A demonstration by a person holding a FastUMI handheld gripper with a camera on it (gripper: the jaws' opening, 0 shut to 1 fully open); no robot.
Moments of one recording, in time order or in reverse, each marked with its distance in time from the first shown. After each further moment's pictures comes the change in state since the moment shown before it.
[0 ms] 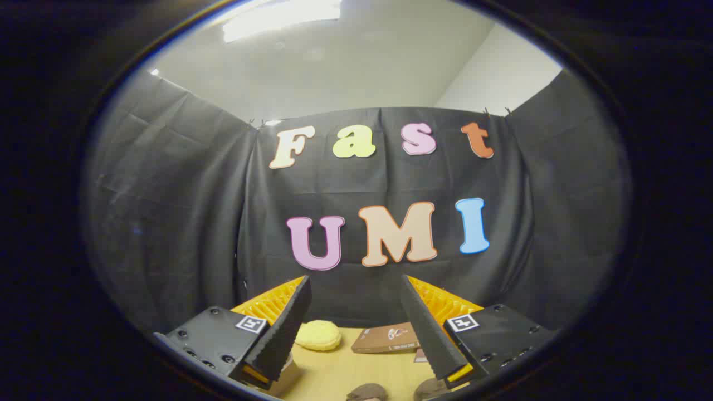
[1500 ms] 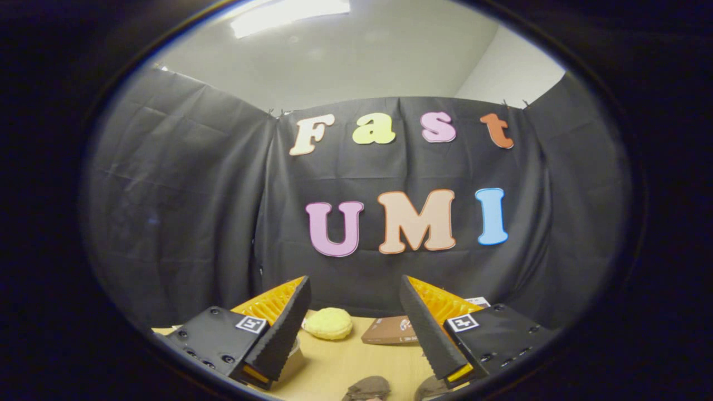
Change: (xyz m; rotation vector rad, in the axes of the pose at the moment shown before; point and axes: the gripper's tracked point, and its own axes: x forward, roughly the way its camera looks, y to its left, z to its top) arm -0.002 0.021 -0.045 -0.058 0.077 0.123
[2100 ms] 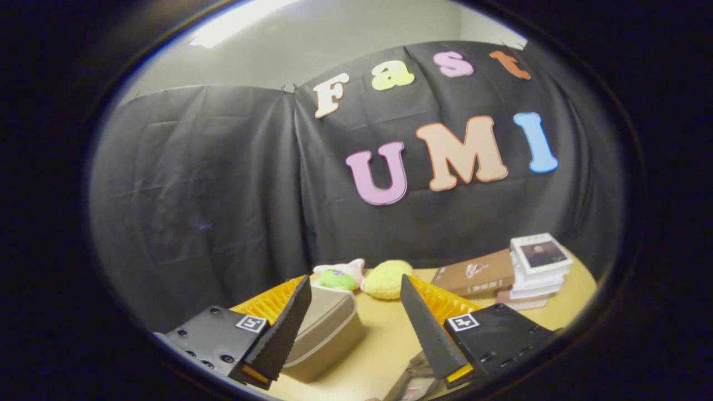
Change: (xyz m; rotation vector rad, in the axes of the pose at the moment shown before) arm -0.004 0.068 -0.123 0.266 0.292 0.269
